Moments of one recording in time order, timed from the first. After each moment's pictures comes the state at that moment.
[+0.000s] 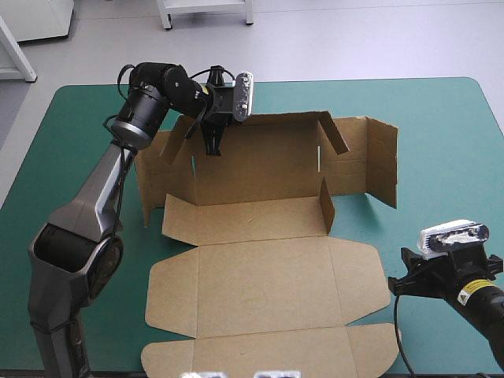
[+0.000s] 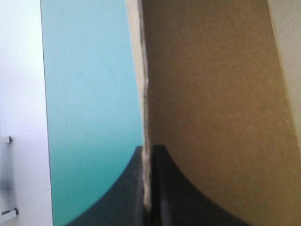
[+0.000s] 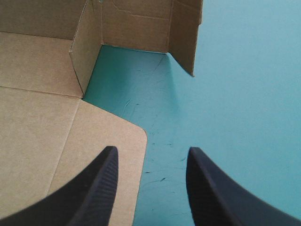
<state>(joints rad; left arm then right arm) -0.40 2.00 -2.18 -0.27 1.18 1.38 0.25 0.57 -0.62 -0.03 0.73 0.04</state>
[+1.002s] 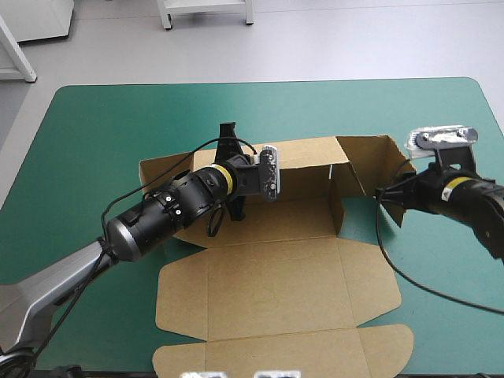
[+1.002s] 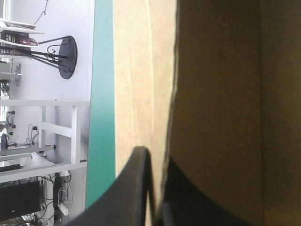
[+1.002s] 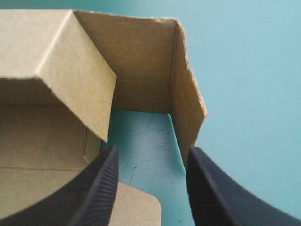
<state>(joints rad) -0.81 1.53 -1.29 0.48 0.55 0.59 0.25 1.05 -1.18 -0.08 0.92 0.16</state>
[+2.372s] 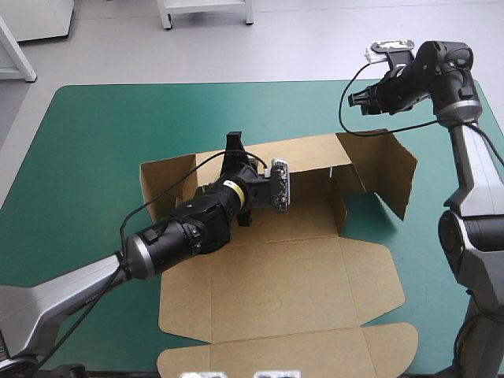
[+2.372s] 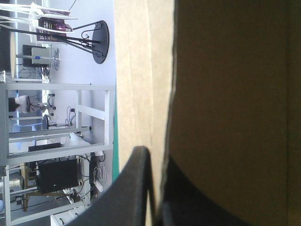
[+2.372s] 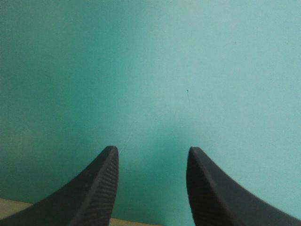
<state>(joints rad) -0.92 1.54 -1.21 0.94 0.57 0.14 0.07 2.02 -2.20 0.17 1.25 -0.12</state>
